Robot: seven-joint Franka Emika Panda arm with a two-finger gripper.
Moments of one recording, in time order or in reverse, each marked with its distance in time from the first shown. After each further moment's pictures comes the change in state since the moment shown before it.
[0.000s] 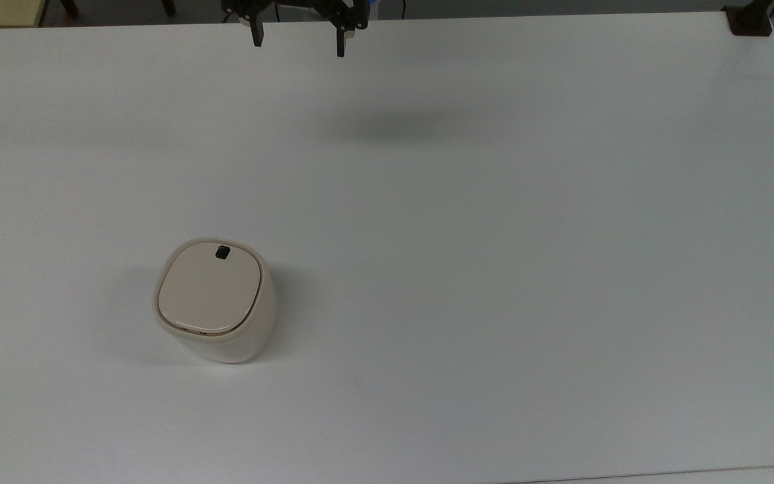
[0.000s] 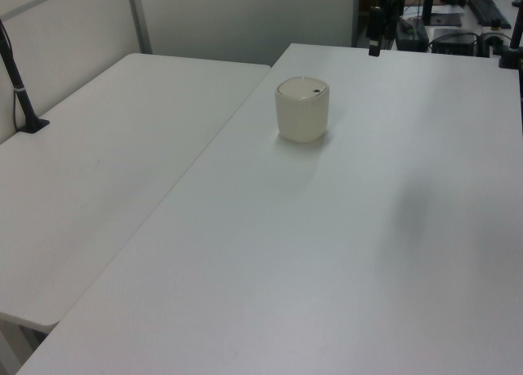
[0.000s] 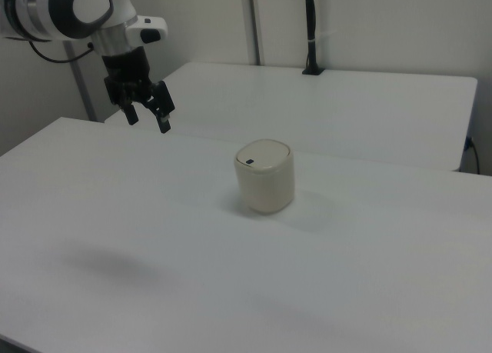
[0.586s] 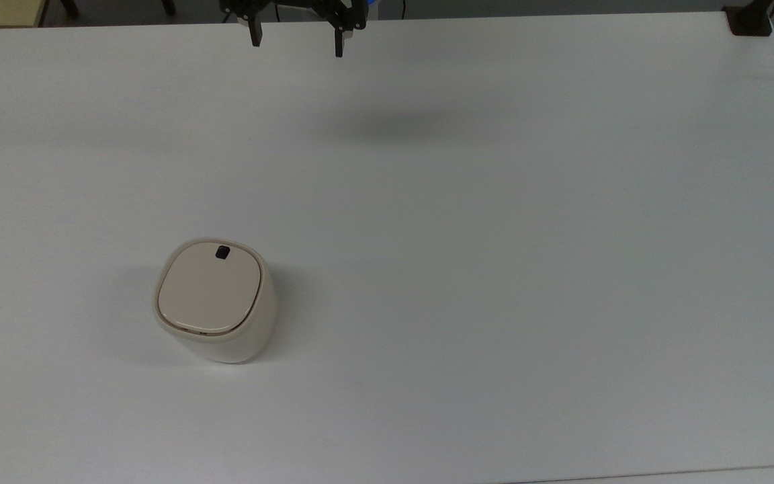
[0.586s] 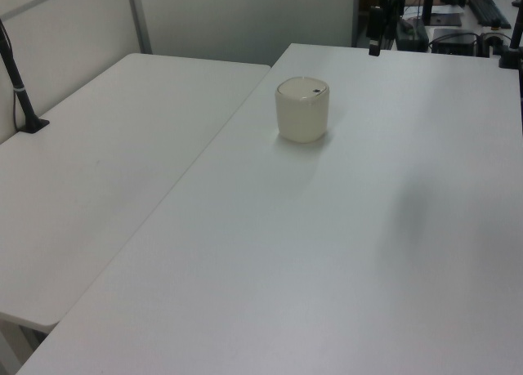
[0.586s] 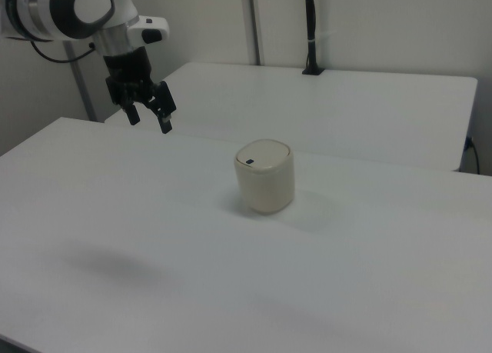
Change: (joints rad) arm -0.006 0.000 0.000 0.000 0.000 0.000 0.001
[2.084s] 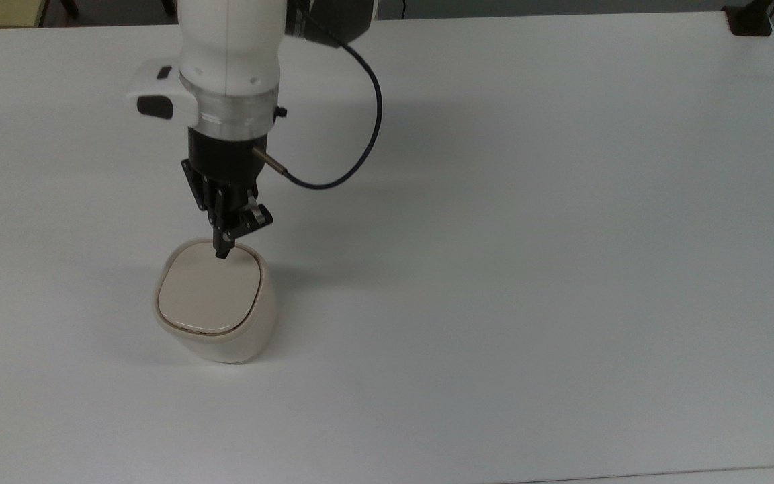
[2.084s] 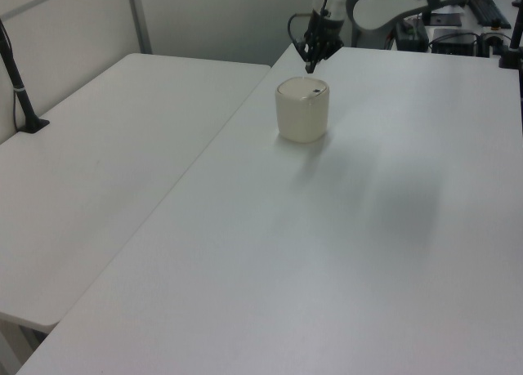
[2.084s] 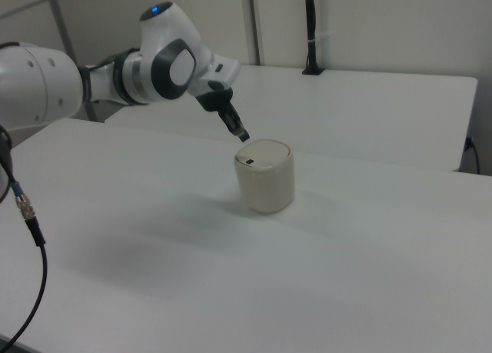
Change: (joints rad) arm -0.019 0.412 -0.077 0.165 -0.162 0.551 0.711
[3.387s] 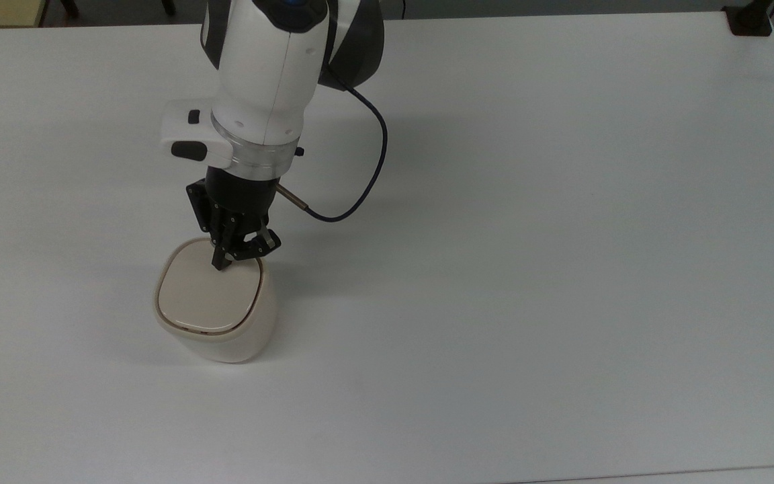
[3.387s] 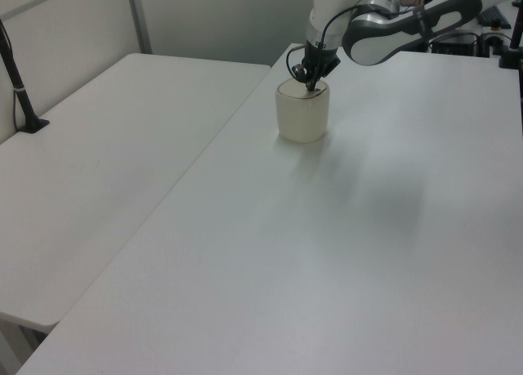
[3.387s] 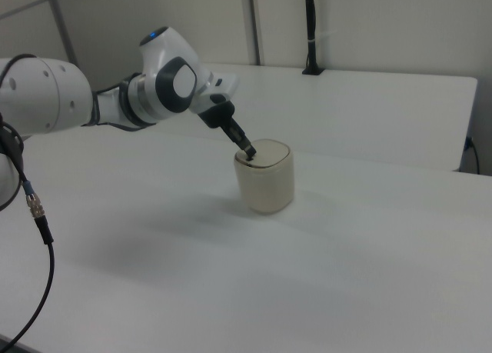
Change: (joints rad) arm 0.015 0.049 0.002 -0.027 -0.188 0.034 0.013
